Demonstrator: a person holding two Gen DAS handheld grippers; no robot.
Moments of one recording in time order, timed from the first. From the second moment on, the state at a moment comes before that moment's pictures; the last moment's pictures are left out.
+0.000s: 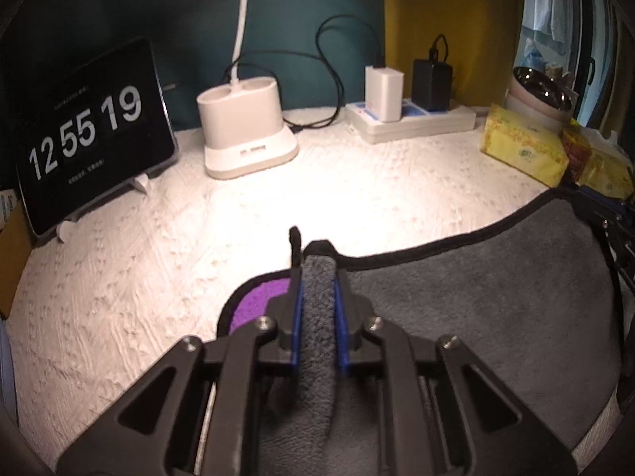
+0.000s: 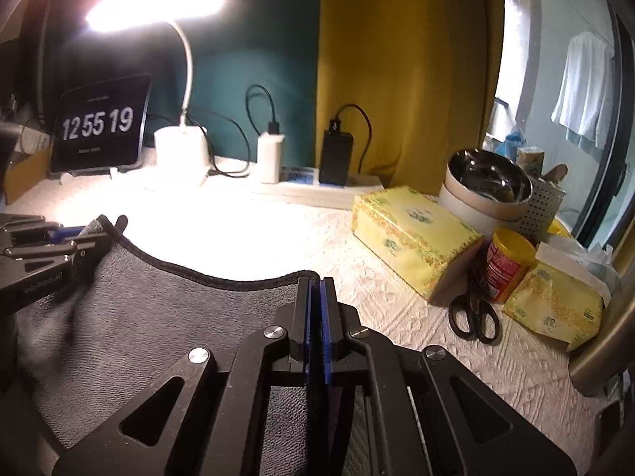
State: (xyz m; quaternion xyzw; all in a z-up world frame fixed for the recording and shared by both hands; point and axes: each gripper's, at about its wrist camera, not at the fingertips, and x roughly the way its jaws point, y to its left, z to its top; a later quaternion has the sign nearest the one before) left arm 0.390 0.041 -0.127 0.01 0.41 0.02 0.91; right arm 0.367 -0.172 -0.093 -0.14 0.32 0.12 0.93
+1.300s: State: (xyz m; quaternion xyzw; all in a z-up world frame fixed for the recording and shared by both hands) left arm 0.322 0.032 -0.078 -0.02 0.38 0.02 0.93; right arm 0.318 -0.164 -0.063 -0.15 0.34 0.12 0.92
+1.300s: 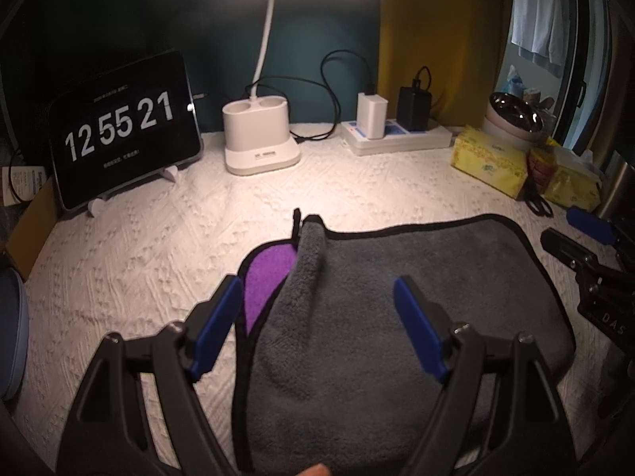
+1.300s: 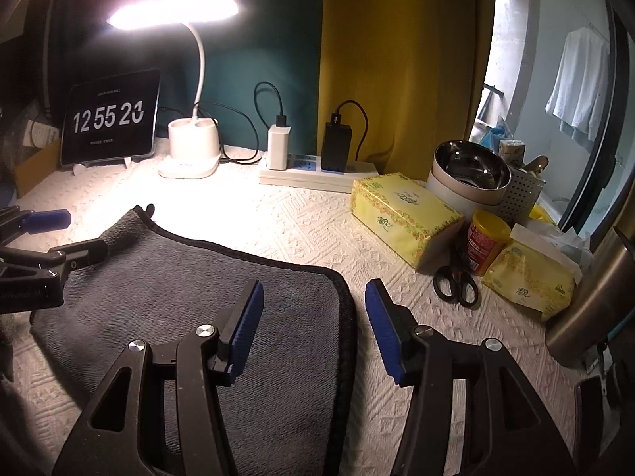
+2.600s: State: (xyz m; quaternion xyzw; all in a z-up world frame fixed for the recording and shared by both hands) left arm 0.171 0.012 -0.057 -0.02 0.32 0.02 0.95; right arm 0.188 -0.166 -0.047 -0.13 0.34 0.15 0.92
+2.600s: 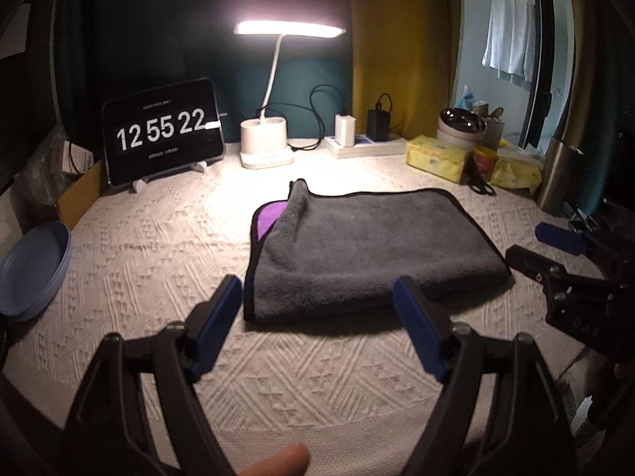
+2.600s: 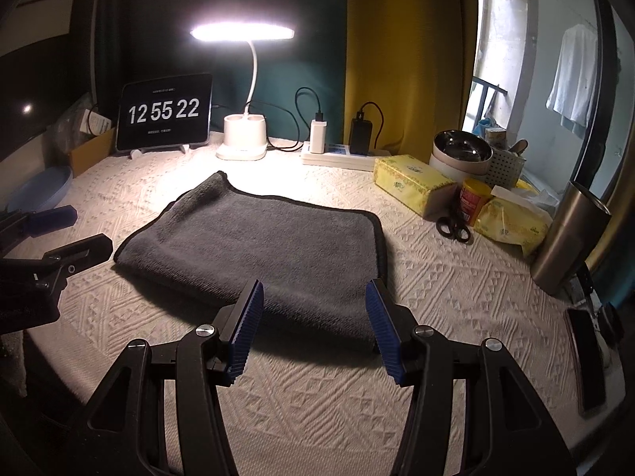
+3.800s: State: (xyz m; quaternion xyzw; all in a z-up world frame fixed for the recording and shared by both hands) left arm 0.023 0.010 0.009 -0.03 0.16 0.04 0.99; right arm 0.047 -0.174 0.022 -0.12 0.24 0.15 0.95
